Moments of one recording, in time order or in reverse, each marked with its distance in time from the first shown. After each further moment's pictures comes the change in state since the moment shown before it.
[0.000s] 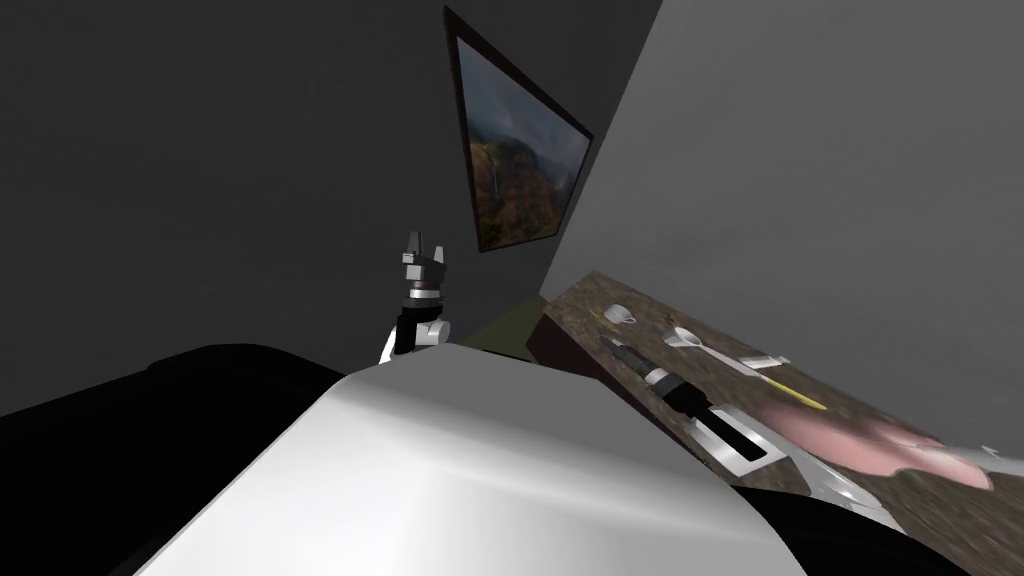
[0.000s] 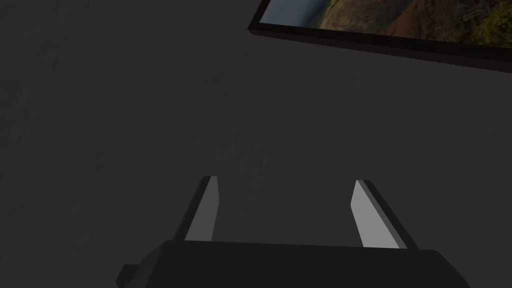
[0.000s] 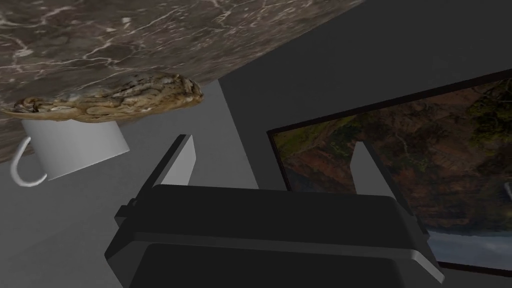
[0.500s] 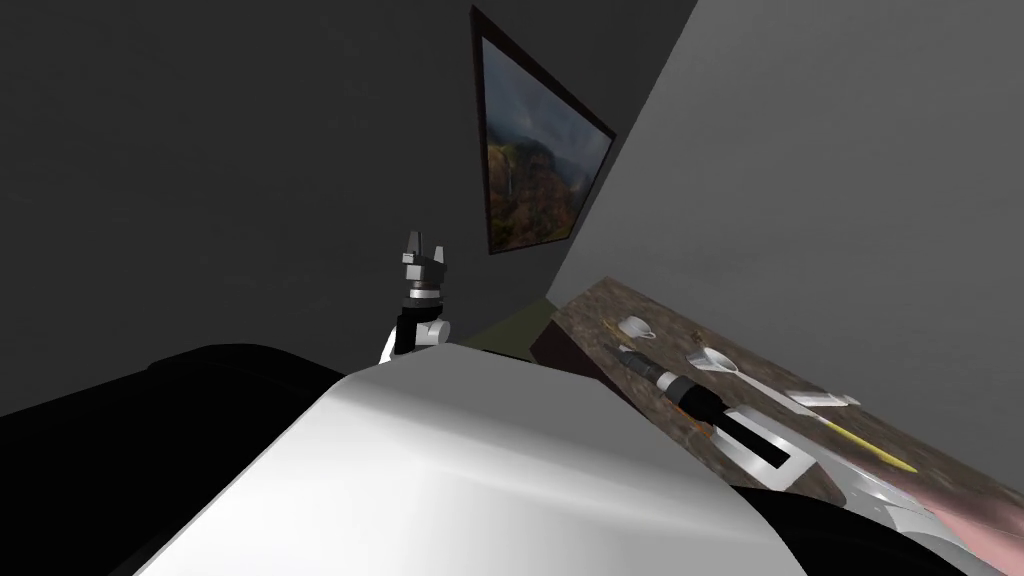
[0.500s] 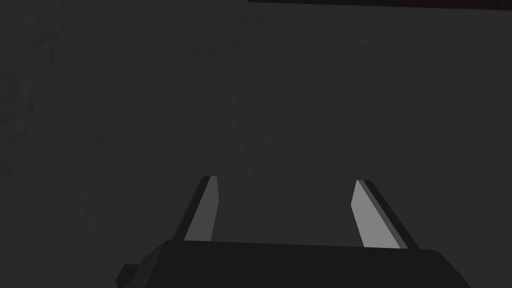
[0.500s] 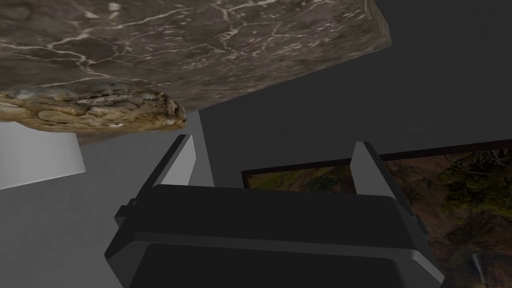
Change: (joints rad) left arm 0.000 0.000 0.000 0.000 0.000 0.000 0.000; right arm 0.030 -0.136 0.038 0.051 0.013 0.008 0.033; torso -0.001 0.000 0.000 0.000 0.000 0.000
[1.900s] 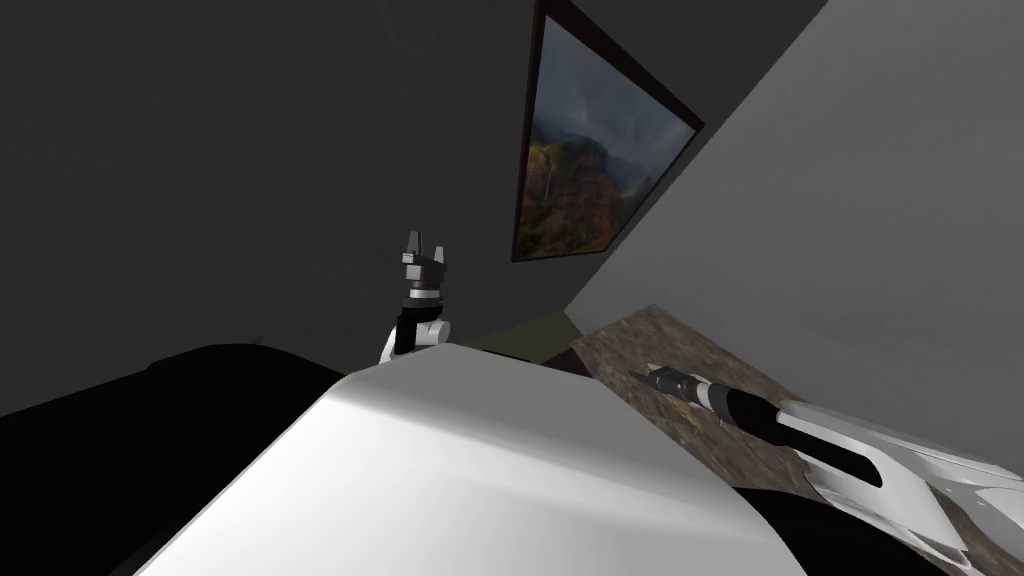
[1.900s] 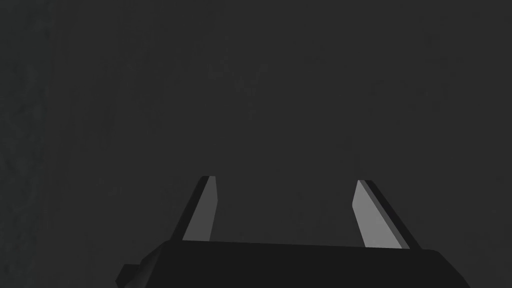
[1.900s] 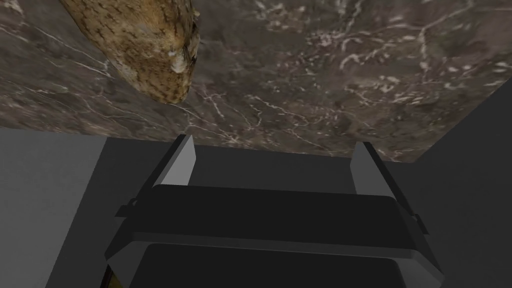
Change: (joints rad) left arm 0.000 0.000 0.000 0.000 0.000 0.000 0.000; right arm 0.137 -0.411 0.105 0.103 0.036 0.031 0.105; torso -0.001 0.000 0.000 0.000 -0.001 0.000
